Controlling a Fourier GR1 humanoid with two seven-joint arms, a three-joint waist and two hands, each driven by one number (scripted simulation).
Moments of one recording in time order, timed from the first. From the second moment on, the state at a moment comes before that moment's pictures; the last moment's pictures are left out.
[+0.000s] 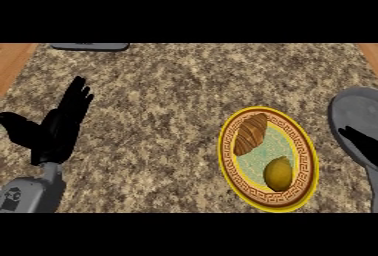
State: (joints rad) left arm -0.18 0.33 -0.09 -1.57 0.28 0.22 0.19; right arm 0.13 -0.91 0.16 -2.19 0.26 0.22 0.70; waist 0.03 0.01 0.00
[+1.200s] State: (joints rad) left arm -0.18 0.30 -0.04 -1.56 0.25 0.18 0.19; right arm -0.30 -0.63 0.54 -2.06 0.40 0.48 1.05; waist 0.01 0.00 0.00
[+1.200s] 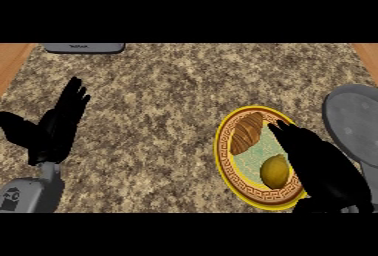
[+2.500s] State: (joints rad) left arm -0.14 0.25 0.00 -1.61 0.19 0.15 0.22; right arm -0.26 -0.42 0.46 -1.72 0.68 0.56 0.89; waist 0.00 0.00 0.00
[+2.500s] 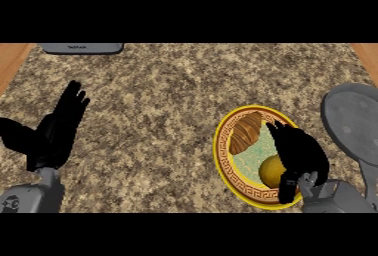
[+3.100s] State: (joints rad) left arm -0.17 0.22 0.04 -1.57 0.15 0.12 0.21; right arm -0.26 -0.32 0.43 -1.52 0.83 0.48 0.71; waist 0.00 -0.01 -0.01
